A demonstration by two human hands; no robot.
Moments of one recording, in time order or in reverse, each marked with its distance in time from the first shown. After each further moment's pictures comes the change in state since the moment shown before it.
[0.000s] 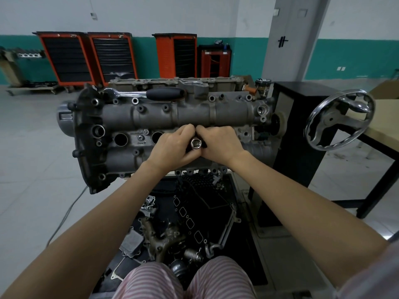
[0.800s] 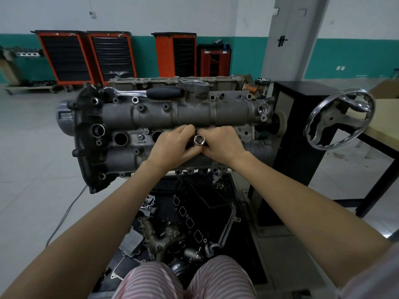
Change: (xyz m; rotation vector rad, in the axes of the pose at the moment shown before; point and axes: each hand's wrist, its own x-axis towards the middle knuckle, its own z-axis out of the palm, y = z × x) left_hand 0.000 -0.003 0.001 0.060 -0.031 -0.076; right_hand -0.001 -0.005 -0.007 0.079 0.072 -0.010
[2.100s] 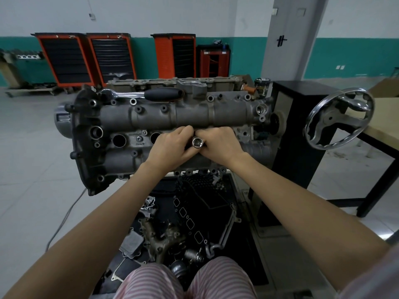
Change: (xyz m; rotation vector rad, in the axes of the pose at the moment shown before) left_hand 0.001 0.002 0.000 0.039 -0.028 -0.007; right_hand -0.001 0.001 0.000 0.003 -0.067 0.044
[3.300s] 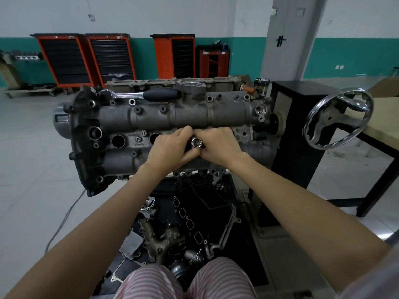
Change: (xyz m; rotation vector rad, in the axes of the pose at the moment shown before) left_hand -0.001 0.001 0.001 0.063 0.037 0.021; right_hand 0.002 0.002 0.006 -0.109 -0.050 -0.012
